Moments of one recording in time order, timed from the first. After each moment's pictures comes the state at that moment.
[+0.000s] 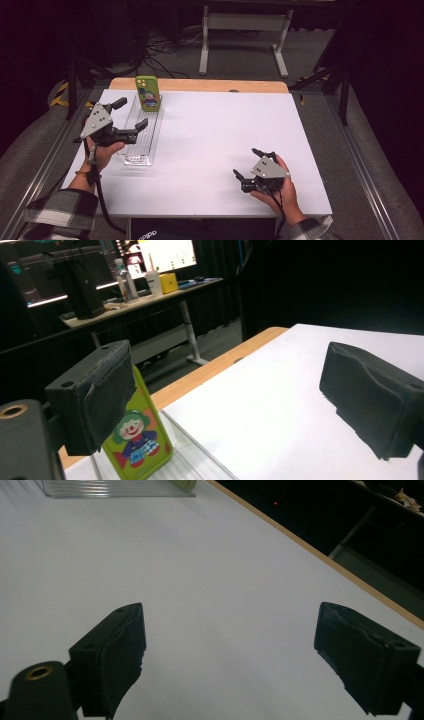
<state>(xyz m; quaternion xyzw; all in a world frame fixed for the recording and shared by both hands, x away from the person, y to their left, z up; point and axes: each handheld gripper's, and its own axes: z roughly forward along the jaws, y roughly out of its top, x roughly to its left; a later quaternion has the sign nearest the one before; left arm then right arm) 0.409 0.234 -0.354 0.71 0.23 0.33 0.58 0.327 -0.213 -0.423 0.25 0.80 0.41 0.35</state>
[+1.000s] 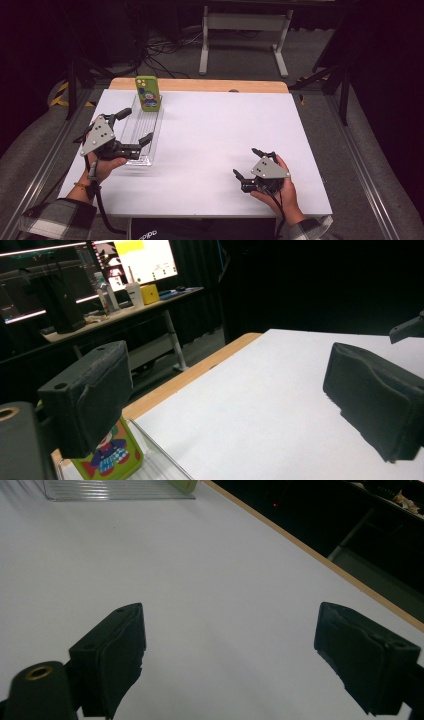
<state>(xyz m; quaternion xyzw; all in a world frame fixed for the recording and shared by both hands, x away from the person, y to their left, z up) 0.374 0.221 -0.354 0.71 0.20 0.33 0.59 0.326 -0.213 -0.422 0.25 0.80 0.42 0.35</state>
